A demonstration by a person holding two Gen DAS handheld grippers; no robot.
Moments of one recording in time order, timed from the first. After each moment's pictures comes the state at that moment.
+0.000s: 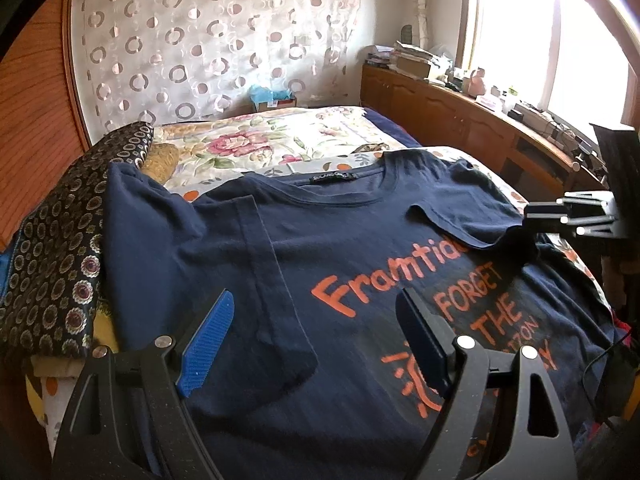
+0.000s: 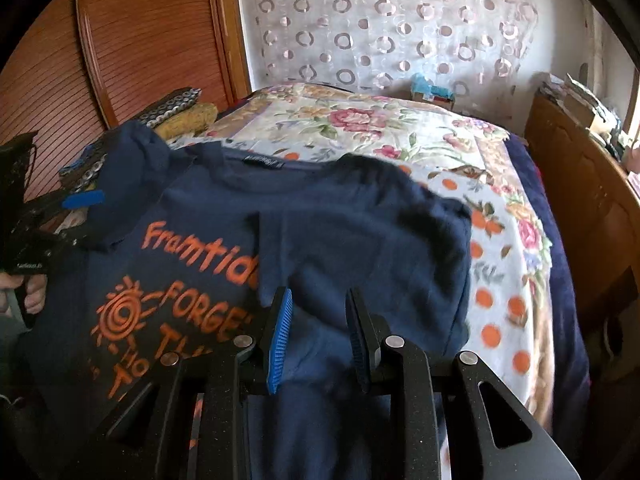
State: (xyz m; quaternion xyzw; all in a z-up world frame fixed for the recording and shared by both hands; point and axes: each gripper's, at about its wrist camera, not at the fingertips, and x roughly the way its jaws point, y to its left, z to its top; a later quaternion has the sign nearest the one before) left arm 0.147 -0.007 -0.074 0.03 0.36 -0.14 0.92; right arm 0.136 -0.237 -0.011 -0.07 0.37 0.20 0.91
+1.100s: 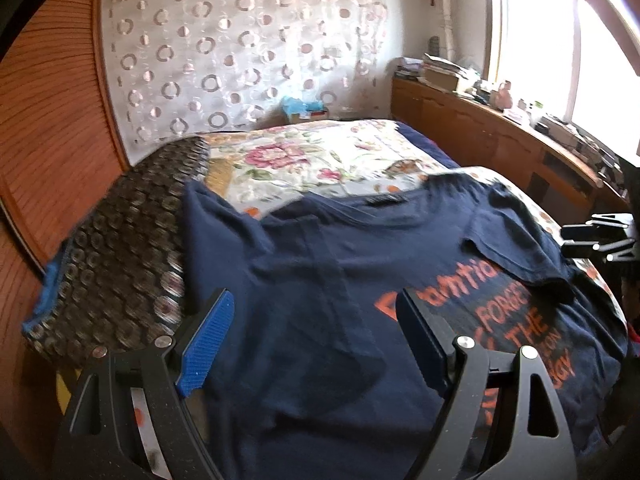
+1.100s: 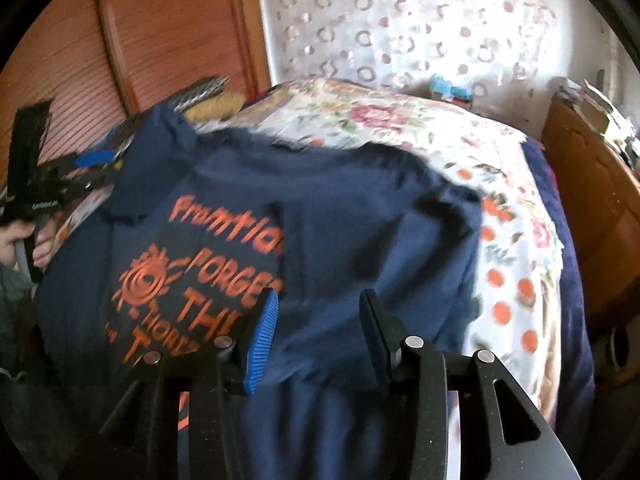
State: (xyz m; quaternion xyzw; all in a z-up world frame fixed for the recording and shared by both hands) left arm 0.159 0.037 -0.052 0.03 0.34 -0.08 0.93; right arm 0.133 -0.268 -0.008 -0.07 0.36 0.22 0.90
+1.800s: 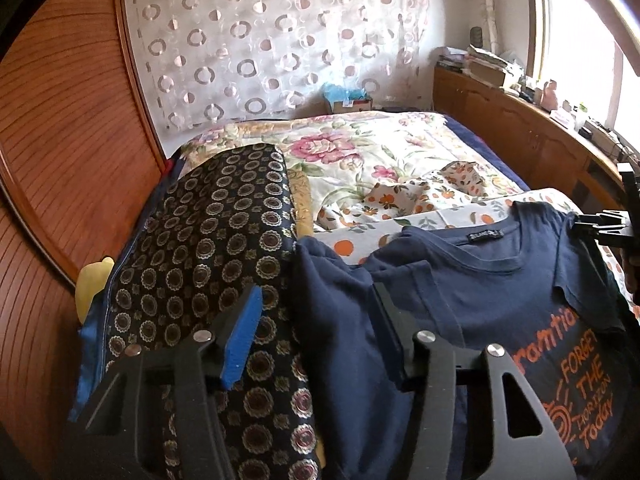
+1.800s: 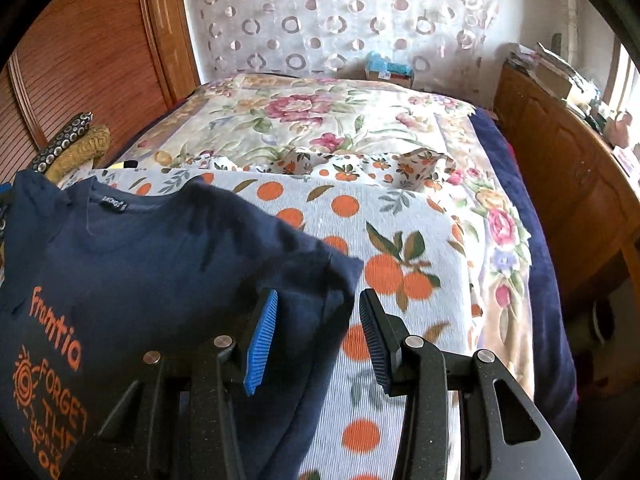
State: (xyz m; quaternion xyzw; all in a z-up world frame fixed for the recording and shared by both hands) left arm 0.244 0.090 -0.050 0.04 0.38 -0.03 0.92; right arm 0.292 -0.304 -0.042 -0.05 0.39 0.14 0.91
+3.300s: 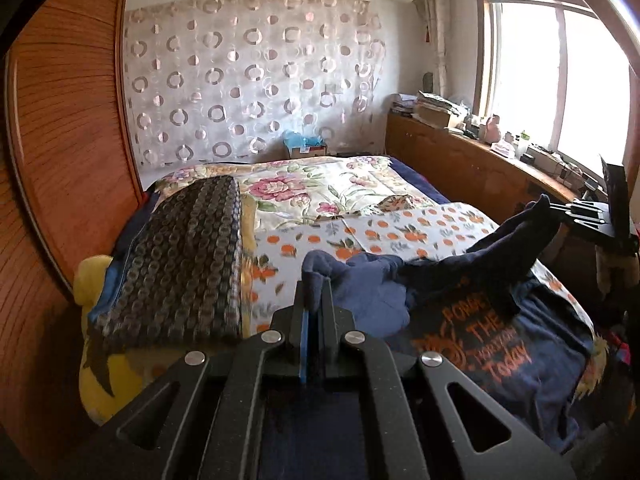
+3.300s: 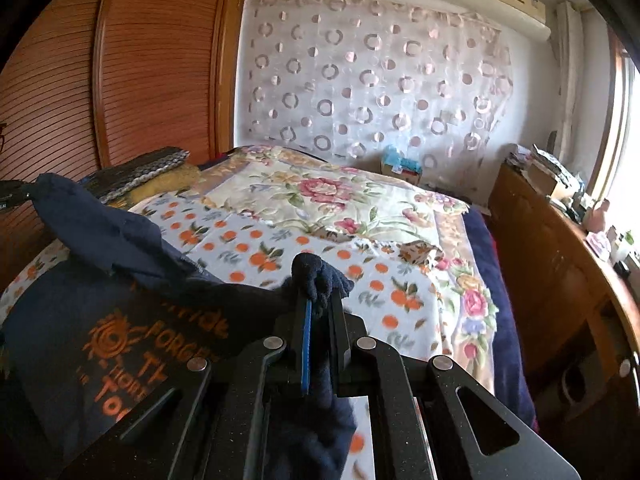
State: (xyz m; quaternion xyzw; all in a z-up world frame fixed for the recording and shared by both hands) left arm 0.078 0.065 0.000 0.01 0.29 -0.10 0.95; right arm 0.079 -0.291 0.018 -0.11 0.24 0.16 0.95
